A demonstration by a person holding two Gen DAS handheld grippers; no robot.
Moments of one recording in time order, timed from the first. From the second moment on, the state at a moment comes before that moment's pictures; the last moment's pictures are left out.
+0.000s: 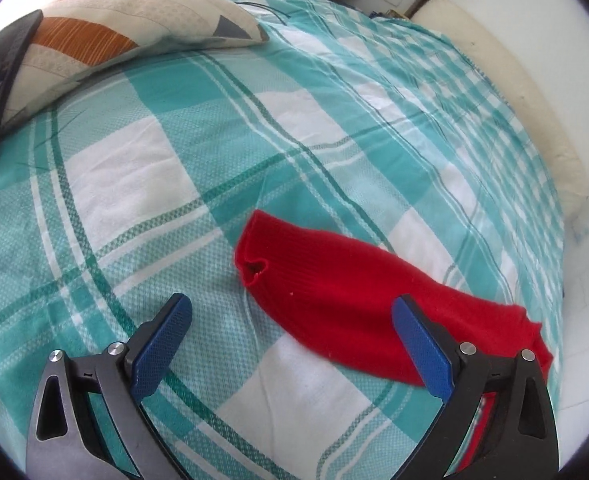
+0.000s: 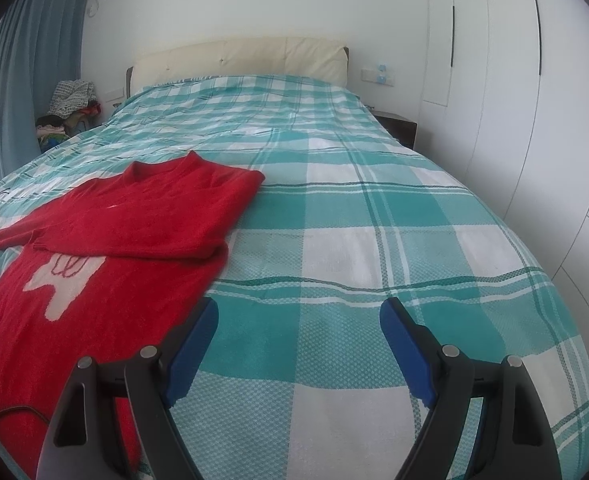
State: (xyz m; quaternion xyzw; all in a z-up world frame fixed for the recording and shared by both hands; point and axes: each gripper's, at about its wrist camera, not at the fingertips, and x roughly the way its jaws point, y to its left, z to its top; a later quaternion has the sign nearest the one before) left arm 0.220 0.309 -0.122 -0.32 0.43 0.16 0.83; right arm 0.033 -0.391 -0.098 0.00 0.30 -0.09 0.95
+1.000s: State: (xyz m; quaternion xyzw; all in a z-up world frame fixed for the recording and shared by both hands) left arm 0.265 -0.151 0.033 0.09 0.37 -0.26 0.89; right arm 0.023 -0.399 -0.079 0.04 0.27 -0.08 0.96
